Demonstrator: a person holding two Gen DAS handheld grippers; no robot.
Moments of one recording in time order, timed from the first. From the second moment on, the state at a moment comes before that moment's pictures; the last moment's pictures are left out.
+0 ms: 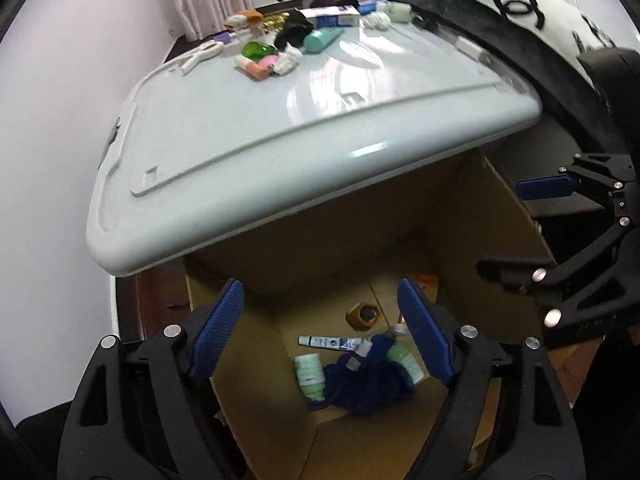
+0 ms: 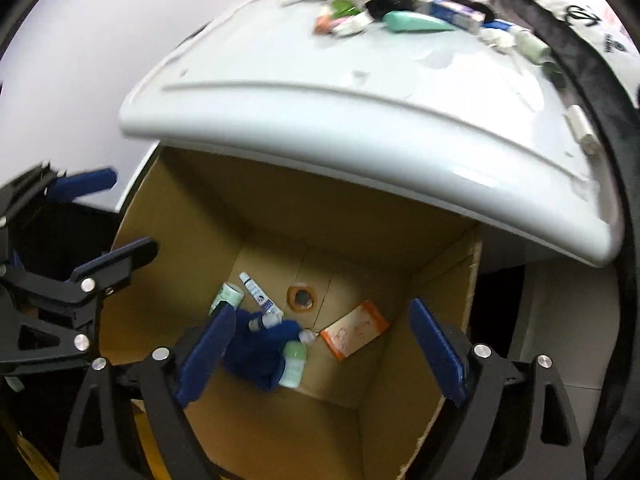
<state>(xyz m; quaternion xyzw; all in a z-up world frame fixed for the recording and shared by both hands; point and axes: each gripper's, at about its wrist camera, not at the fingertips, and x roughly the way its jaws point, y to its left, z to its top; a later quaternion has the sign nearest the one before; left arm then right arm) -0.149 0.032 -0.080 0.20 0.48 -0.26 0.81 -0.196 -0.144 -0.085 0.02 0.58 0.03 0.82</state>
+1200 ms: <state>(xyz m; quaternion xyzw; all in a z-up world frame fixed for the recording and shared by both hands) -0.032 -0.041 -0.038 0.15 0.43 -0.30 0.84 -0.012 -0.377 -0.088 0.02 0.59 -0.25 0.77</state>
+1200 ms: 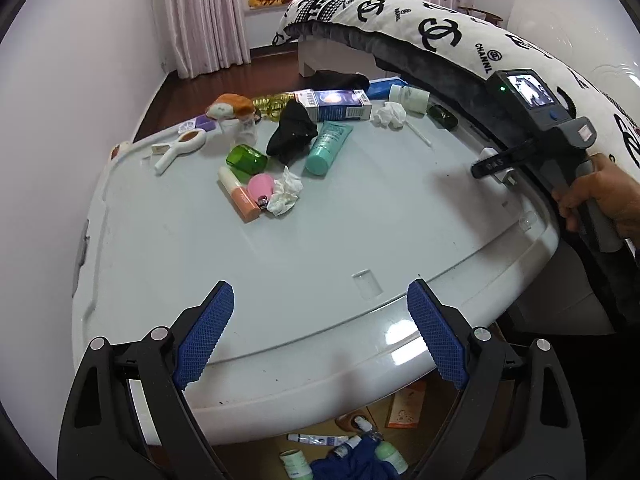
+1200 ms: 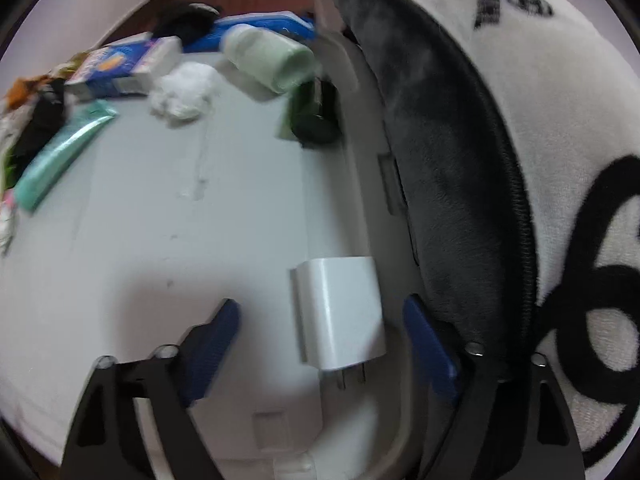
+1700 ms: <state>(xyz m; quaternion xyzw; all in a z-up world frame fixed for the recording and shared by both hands) -0.030 -0.038 -0.034 0.15 0.42 -0.29 0.85 -0.008 -0.341 -0.096 0.06 0.55 -0.21 0.81</state>
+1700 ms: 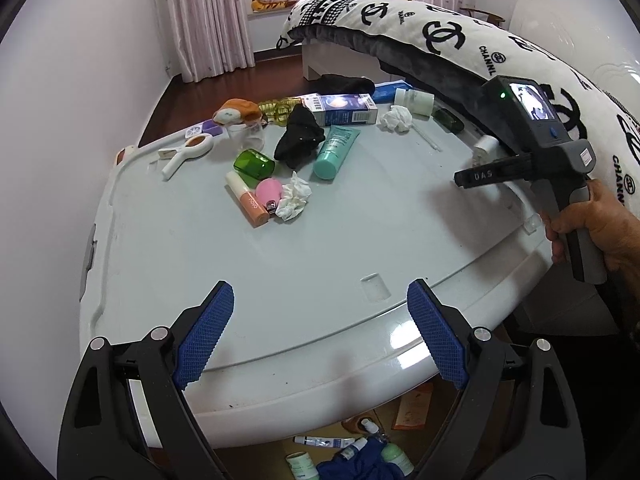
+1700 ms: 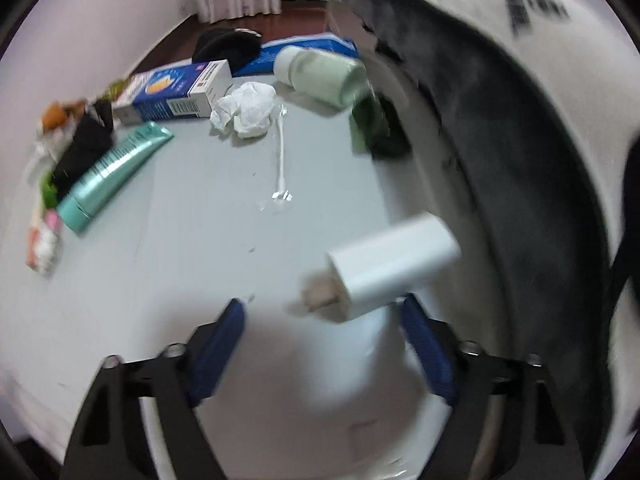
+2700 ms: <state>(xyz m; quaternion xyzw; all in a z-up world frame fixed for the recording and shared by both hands) -0.029 -0.037 -0.034 0.15 0.43 -0.30 0.84 0.070 -0.342 -0.090 0.08 0.58 -0.21 0.79</state>
